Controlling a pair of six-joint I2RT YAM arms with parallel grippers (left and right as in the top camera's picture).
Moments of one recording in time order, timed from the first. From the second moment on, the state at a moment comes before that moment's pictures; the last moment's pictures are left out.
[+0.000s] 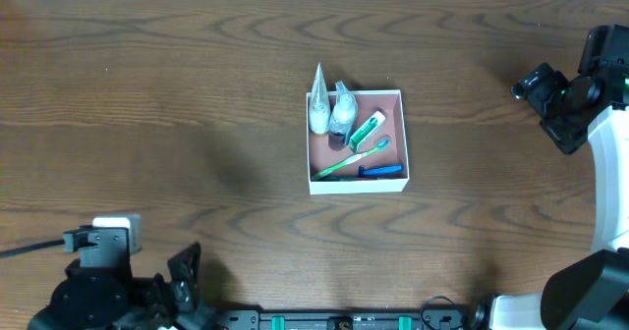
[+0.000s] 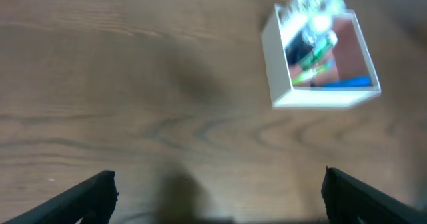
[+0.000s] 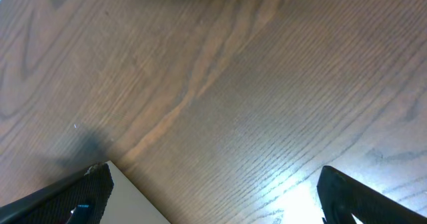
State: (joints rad) left arm -0.58 0.57 1.35 -1.55 -0.27 -0.54; right arm -0.26 1.59 1.44 -1.01 -0.05 0.64
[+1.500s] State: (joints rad) left arm -0.02 0.01 0.02 0.10 0.37 -0.07; right arm -0.26 1.59 1.44 -1.01 -0.05 0.64
